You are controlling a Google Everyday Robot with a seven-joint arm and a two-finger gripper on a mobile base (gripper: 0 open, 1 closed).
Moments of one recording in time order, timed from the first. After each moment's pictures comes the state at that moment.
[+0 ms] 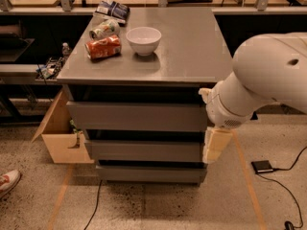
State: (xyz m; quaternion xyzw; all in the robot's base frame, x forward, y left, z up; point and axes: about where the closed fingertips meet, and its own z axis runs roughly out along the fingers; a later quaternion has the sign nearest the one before) arm 0.481 -0.141 0.814 -0.68 0.71 -0.04 0.19
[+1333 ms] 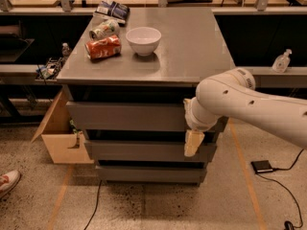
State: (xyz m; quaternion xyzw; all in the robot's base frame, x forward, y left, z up) arm 0.577 -0.122 0.692 -0.68 0.70 -0.06 0.20
